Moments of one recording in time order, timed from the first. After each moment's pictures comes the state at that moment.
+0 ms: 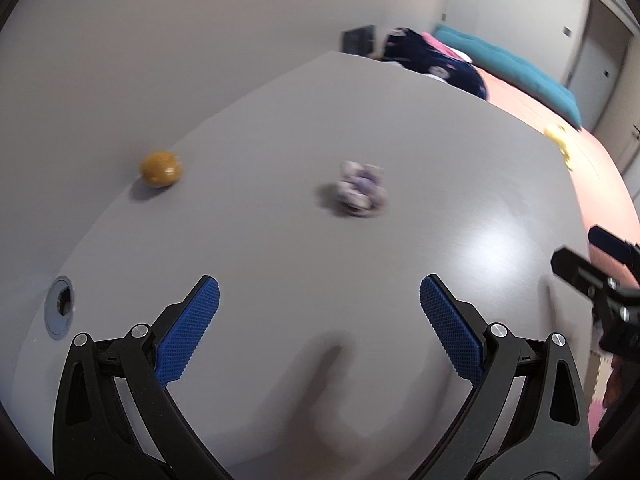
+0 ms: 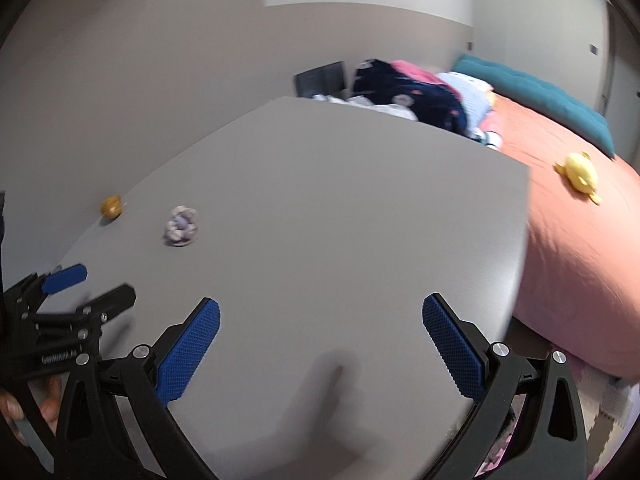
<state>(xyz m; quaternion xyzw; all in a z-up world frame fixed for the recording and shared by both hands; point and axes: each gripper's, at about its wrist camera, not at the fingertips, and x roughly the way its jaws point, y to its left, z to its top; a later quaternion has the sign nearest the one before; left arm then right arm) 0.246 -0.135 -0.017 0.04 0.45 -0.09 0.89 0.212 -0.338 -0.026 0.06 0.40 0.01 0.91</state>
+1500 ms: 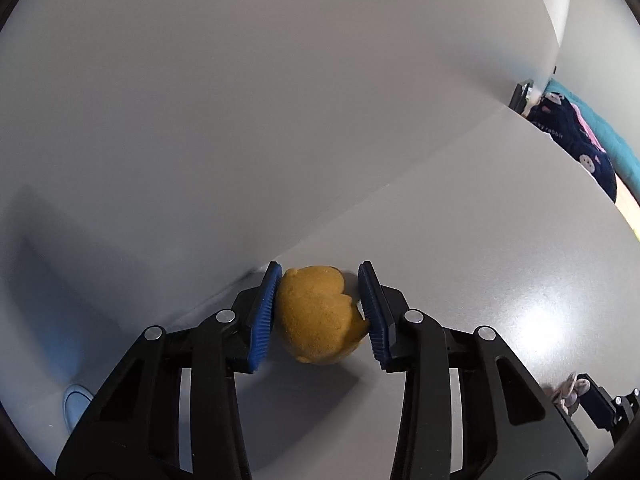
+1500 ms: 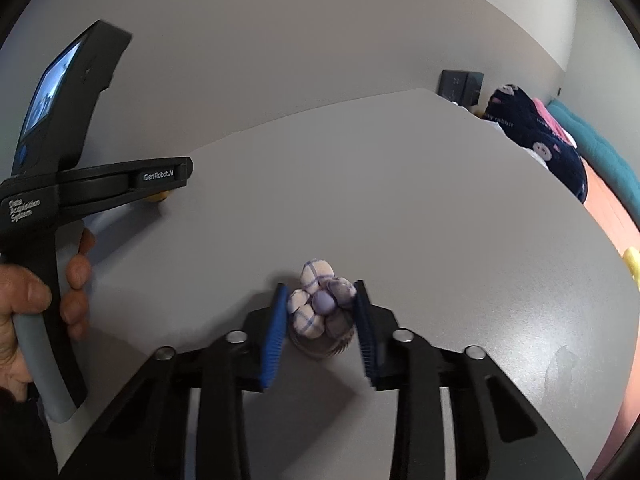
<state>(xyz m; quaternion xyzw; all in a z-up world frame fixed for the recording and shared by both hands) 0.384 -0.050 -0.043 -0.03 0.44 0.06 0.89 0.318 -0.202 -0.058 -0.06 0.43 0.10 0.90</state>
